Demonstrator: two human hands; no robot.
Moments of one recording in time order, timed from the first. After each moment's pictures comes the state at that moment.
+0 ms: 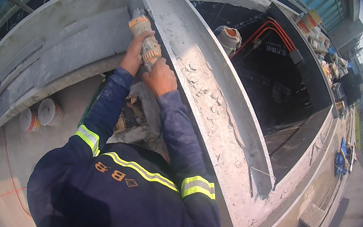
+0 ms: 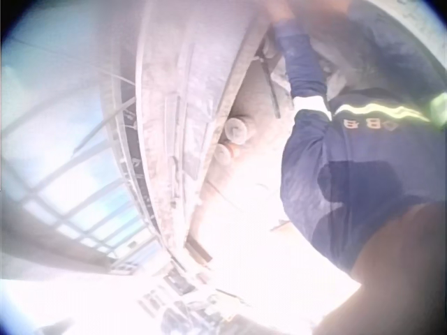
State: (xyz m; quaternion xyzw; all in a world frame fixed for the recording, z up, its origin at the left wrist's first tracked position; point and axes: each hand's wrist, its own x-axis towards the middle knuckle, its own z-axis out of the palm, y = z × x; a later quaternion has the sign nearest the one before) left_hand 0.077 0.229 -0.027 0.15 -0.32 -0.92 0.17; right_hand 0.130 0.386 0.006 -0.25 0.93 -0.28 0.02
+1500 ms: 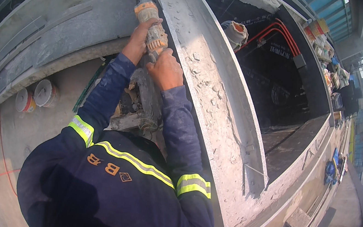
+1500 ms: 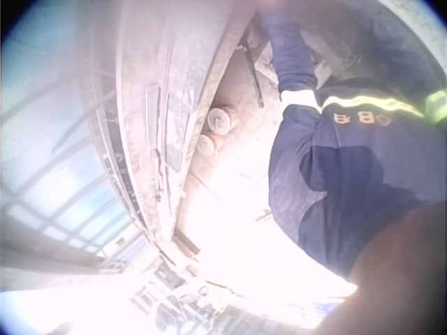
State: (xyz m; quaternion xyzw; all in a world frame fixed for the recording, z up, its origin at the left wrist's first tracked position) left_hand 0.088 0.238 -0.023 0.14 -0.30 -0.93 0.16; right_hand 0.143 0.402 0.021 -0.26 0.93 -0.26 0.05
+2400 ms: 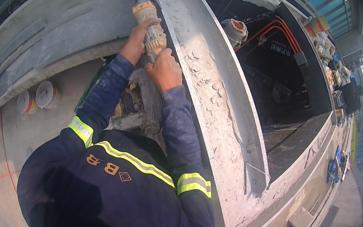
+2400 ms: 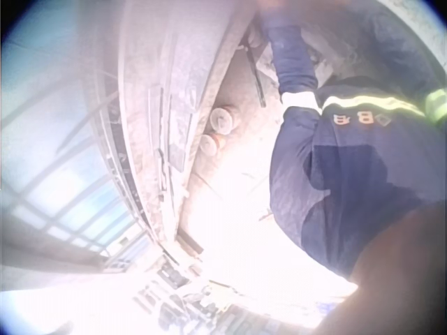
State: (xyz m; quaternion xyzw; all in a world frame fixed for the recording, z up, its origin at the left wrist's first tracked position) left_hand 0.091 0.239 -0.022 0.15 -0.32 -0.92 0.16; right_hand 0.146 0.405 0.018 -0.28 0.92 -0.27 0.04
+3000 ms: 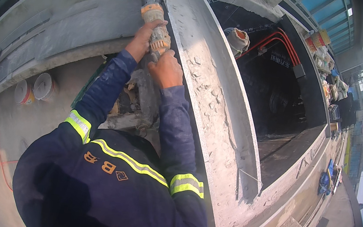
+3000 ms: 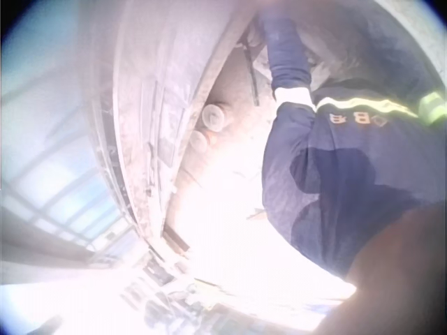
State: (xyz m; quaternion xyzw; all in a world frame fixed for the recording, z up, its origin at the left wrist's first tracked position) left_hand 0.085 0.235 -0.021 0.15 -0.32 -0.92 0.16; right_hand 0.137 0.398 0.013 -0.27 0.92 -0.28 0.04
